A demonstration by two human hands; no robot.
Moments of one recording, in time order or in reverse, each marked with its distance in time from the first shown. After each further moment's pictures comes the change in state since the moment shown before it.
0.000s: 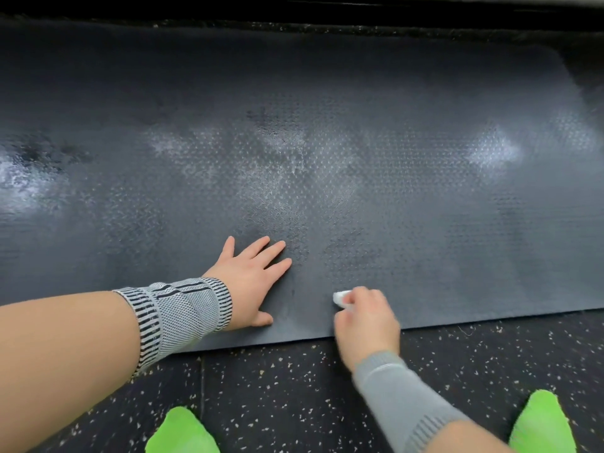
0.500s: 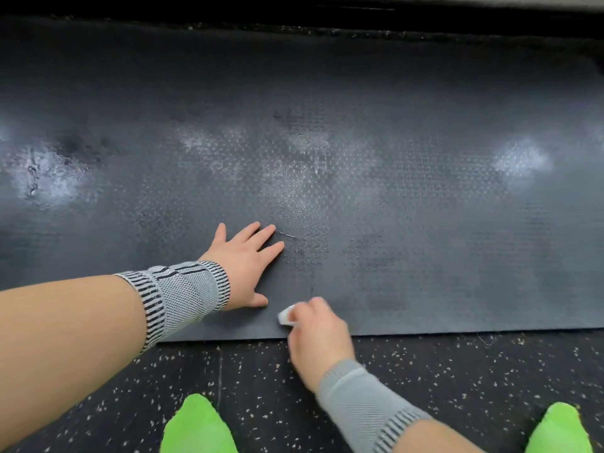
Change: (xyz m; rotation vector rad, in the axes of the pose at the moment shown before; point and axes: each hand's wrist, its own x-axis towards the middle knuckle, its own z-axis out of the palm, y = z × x) left_hand -0.012 -0.031 0.005 -0.023 0.010 -0.149; right_hand -0.036 -0.055 0.024 -0.009 -0.093 -0.450
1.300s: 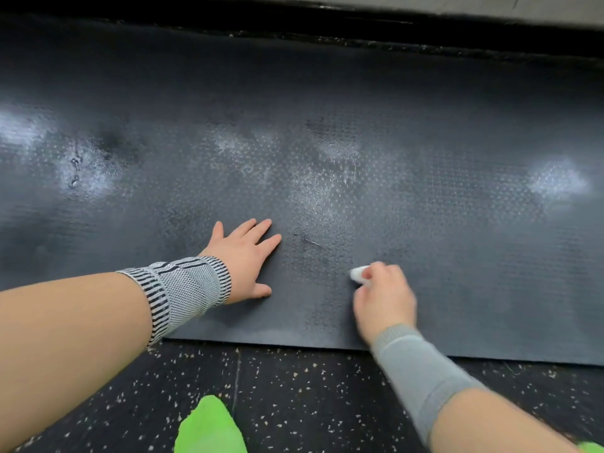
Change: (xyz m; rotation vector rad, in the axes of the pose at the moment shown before) left_hand -0.007 -0.032 0.009 -0.086 0.002 -0.134; right_hand 0.054 0.040 -0.028 -0.050 0.160 0.251
